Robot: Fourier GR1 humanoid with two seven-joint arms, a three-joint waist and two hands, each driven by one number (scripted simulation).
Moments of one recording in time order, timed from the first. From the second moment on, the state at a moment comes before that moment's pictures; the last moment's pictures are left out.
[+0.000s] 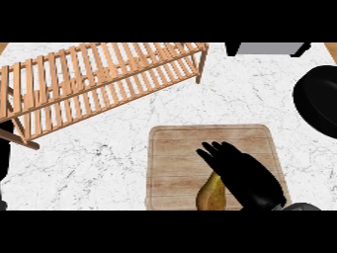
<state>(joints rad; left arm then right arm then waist) -0.02 0.39 0.13 -1.45 0.33 0.21 -0.06 -0.26 -0.53 0.75 -1.84 0.58 0.33 0.51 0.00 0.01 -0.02</state>
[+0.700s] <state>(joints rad) -0.04 0.38 0.13 -1.45 0.32 0.21 -0.04 -0.30 -0.43 0.86 -1.68 0.68 0.27 0.36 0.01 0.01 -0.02</state>
